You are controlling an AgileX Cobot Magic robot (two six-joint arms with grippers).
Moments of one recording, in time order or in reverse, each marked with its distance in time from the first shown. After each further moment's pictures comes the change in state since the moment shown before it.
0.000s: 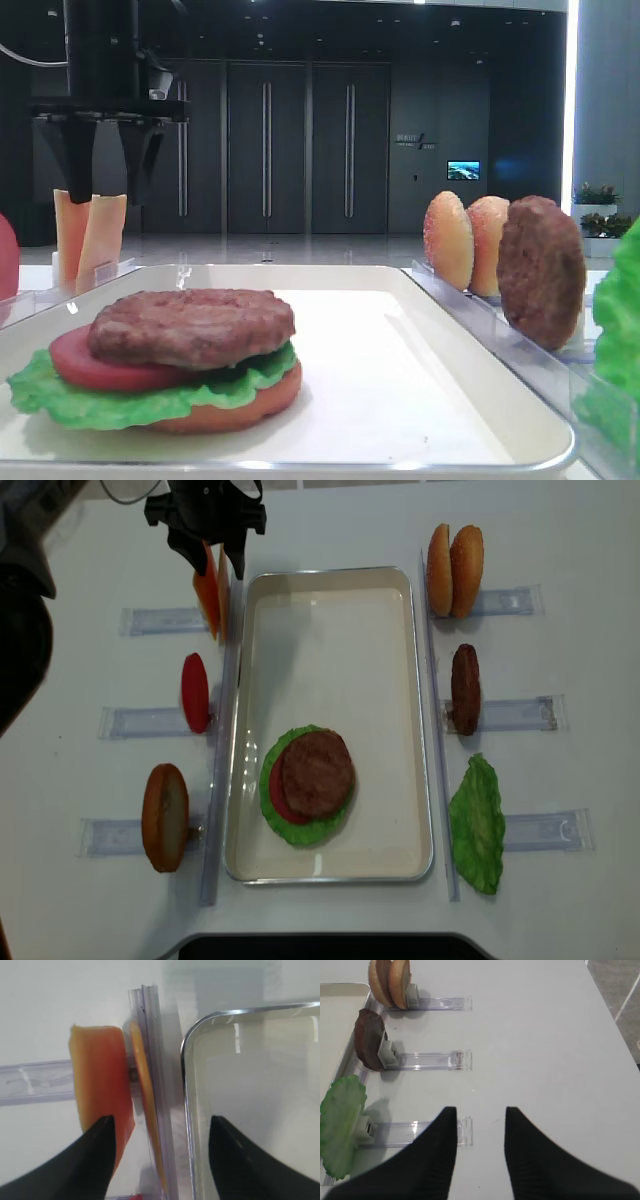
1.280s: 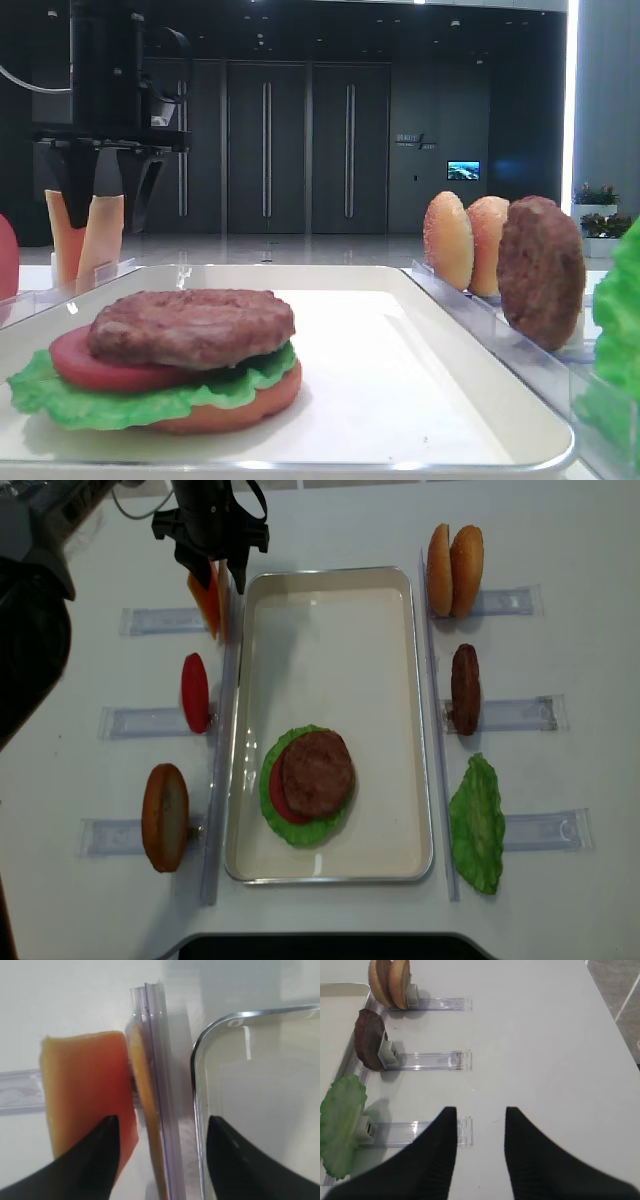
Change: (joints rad) left arm 0.000 0.052 0.000 0.028 -0.016 -0.001; right arm 0.000 0.000 0.000 0.000 0.000 0.001
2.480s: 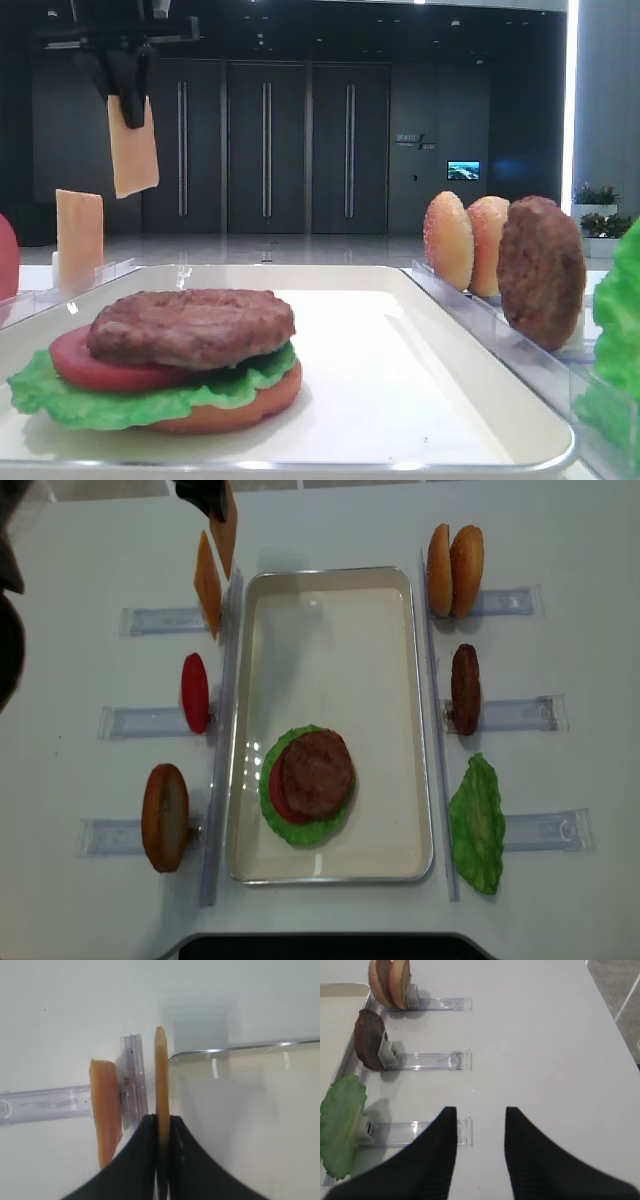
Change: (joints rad) left arm 0.000 -0.139 -0.081 -0.060 0.012 0.000; right arm 0.000 0.000 0.000 0.000 0.000 0.000
